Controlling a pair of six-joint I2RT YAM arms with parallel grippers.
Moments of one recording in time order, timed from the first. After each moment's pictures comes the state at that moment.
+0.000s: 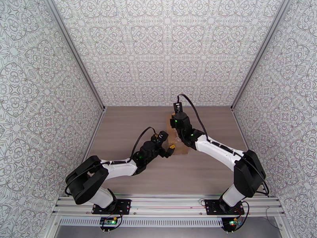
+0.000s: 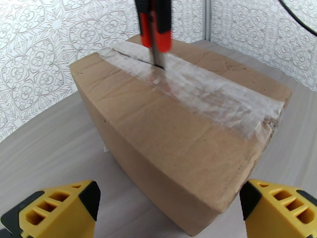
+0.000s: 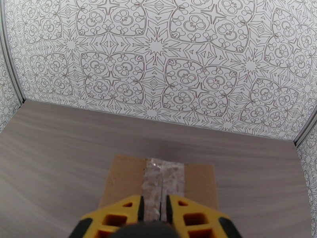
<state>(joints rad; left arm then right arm) -0.80 1.55 0.61 0.69 -0.13 0.00 0.70 1.63 1.24 0.05 0.53 0.16</state>
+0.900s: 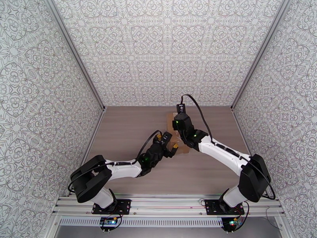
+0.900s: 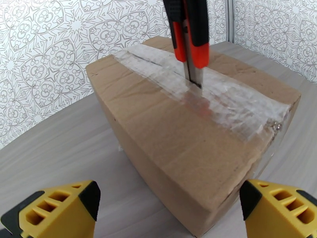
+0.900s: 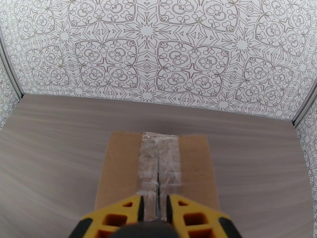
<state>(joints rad) -0.91 1.59 0.67 0.66 -0.40 0.01 0.71 1.56 1.24 -0.12 0.54 0.26</state>
